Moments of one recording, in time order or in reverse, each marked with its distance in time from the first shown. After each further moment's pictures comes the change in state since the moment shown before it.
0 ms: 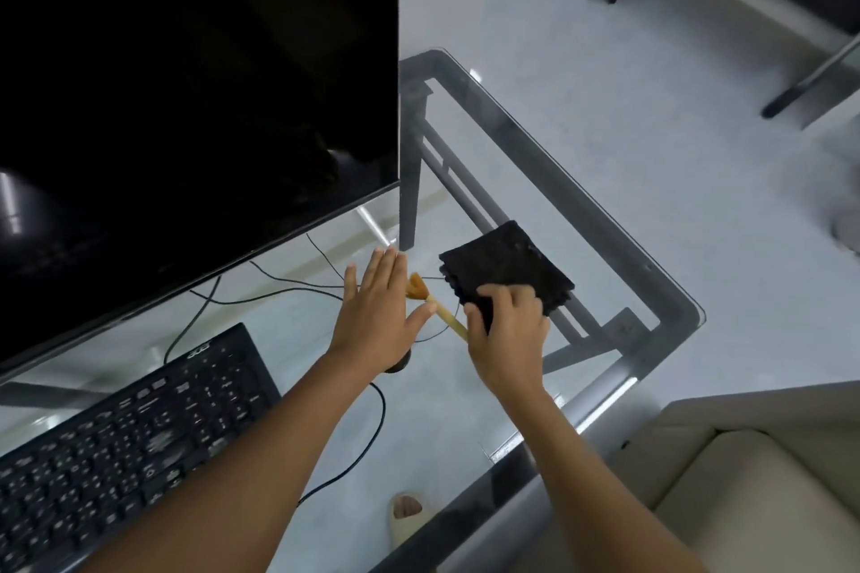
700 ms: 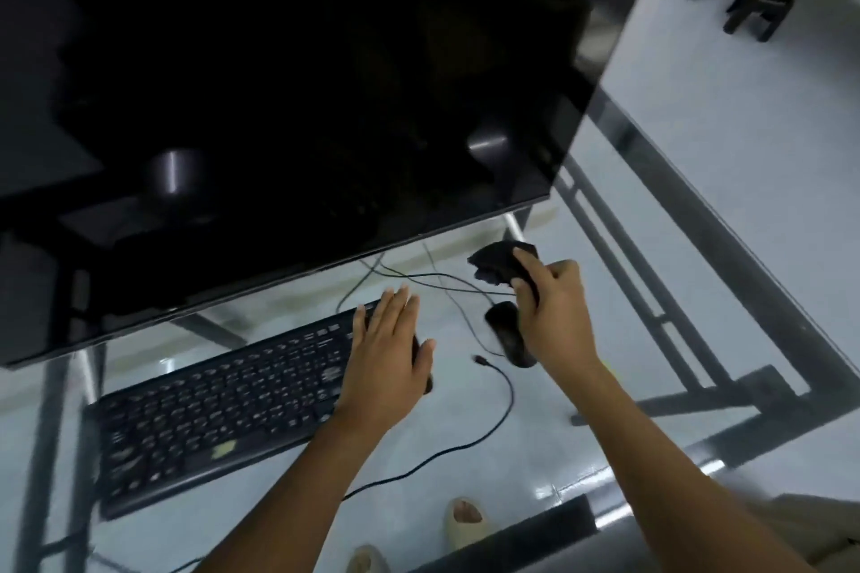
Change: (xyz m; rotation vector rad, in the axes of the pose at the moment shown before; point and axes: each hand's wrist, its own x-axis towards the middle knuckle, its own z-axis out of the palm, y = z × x) left_hand -0.126 -0.096 -0.028 -0.124 0.195 -0.185; right_hand 0.000 -0.106 0.002 0.275 -0.152 -0.350
